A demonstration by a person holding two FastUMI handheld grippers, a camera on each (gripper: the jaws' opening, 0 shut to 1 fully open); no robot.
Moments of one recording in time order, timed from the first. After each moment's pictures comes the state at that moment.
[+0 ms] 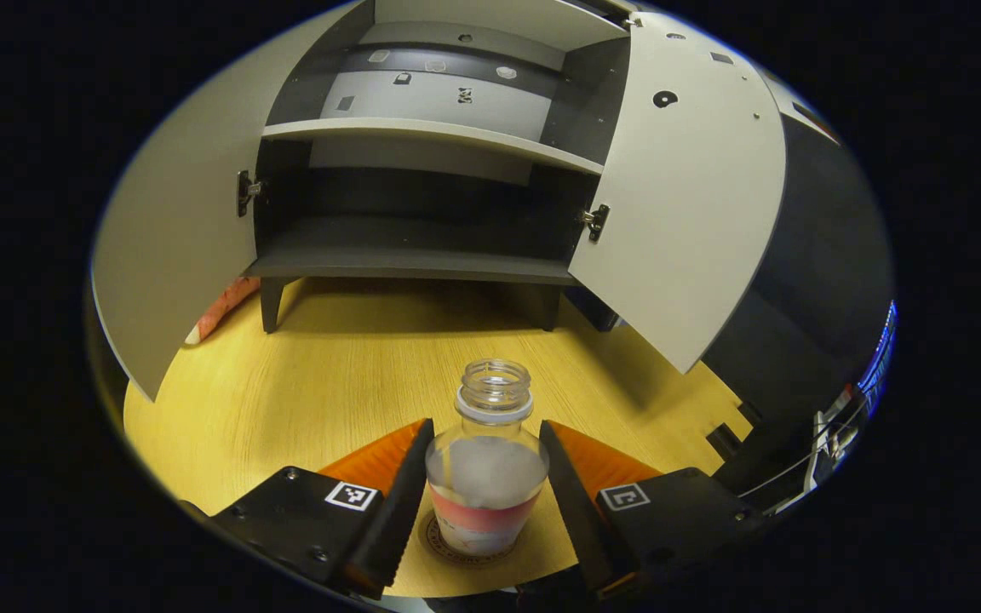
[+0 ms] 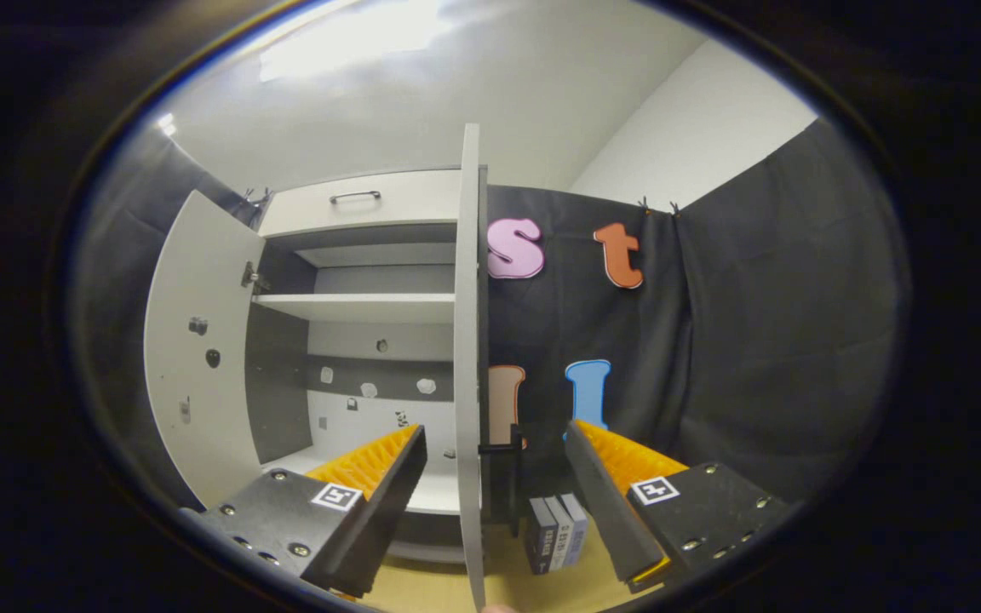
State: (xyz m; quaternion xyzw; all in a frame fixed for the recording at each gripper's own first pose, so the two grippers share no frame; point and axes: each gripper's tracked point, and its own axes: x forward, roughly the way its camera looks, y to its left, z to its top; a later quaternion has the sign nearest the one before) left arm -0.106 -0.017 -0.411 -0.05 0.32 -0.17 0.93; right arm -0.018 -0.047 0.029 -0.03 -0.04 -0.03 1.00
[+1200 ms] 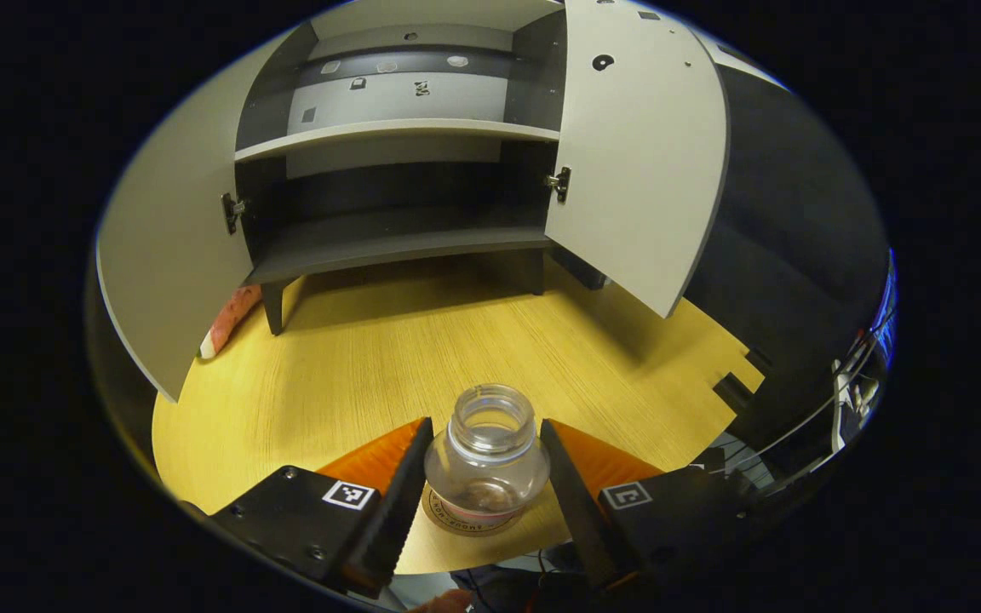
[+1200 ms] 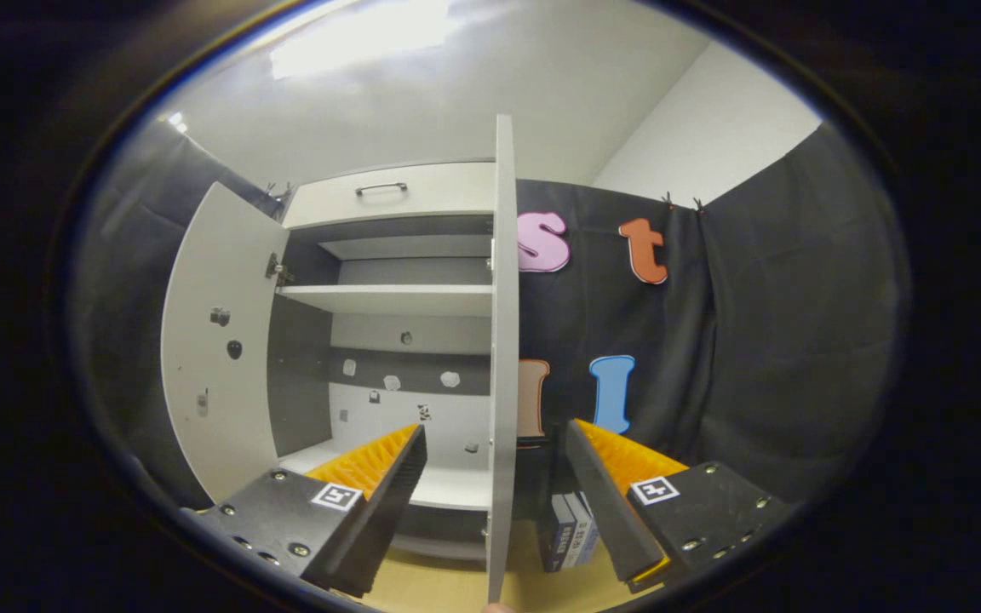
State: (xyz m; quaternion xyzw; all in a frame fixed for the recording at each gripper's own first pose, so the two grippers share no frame) left arm -0.145 -0.025 -0.409 0.03 0.34 -0.18 0.92; right arm -0.017 -0.023 0.018 -0.04 -0.03 0.01 1.00
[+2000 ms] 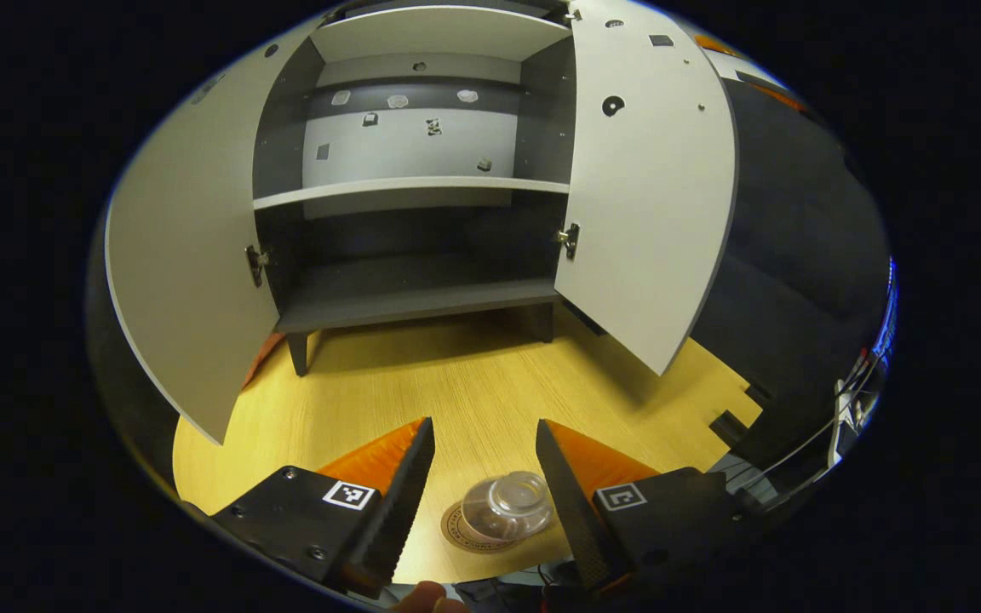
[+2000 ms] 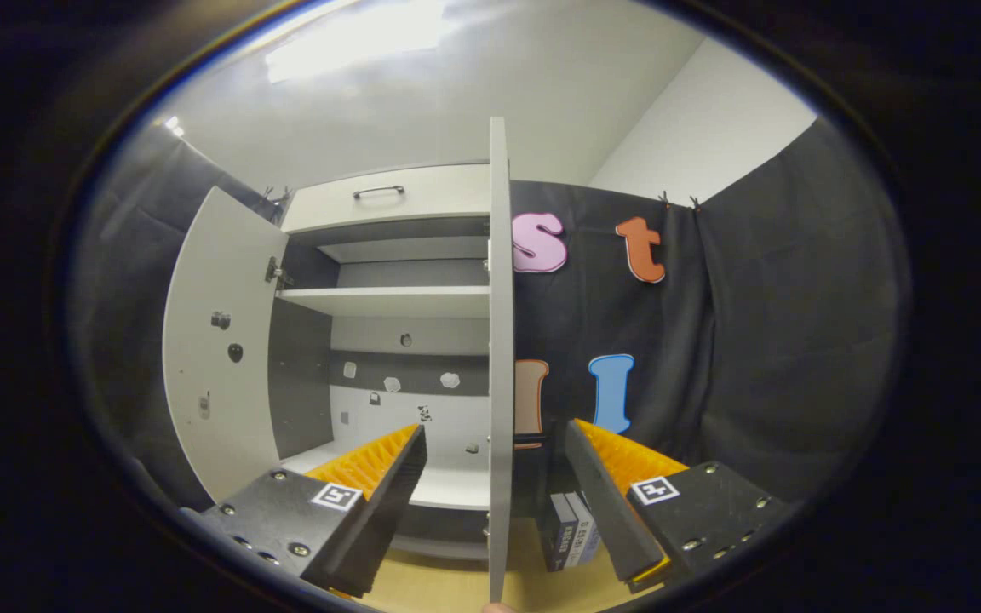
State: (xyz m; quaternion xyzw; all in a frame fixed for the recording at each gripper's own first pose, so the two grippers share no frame) left arm -0.117 -0.019 -0.339 0.02 0.28 -0.16 0.95; right arm -0.022 -0.029 0.019 -0.03 -0.03 0.00 1.00
